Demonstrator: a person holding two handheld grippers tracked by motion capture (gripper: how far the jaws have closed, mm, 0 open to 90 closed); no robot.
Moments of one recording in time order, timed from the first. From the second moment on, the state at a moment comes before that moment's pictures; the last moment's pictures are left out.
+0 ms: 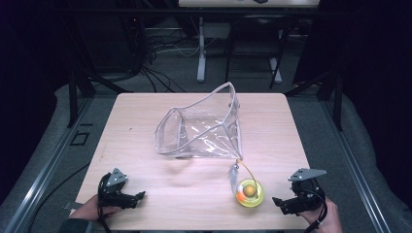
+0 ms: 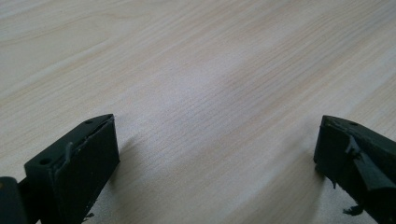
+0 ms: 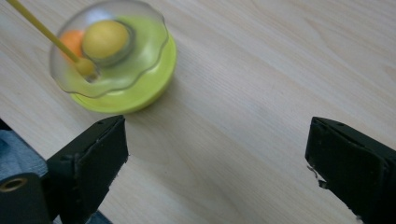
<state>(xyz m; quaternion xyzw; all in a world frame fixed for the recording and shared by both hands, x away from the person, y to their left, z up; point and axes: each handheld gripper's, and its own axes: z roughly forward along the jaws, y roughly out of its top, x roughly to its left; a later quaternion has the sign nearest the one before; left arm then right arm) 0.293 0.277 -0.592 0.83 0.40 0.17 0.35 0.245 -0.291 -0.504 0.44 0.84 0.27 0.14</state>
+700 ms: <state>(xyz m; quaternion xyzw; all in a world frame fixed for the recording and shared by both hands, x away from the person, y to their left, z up) 0.293 0.277 -0.592 0.83 0.41 0.17 0.35 0.243 -0.247 -0.472 0.36 0.86 0.33 0.14</state>
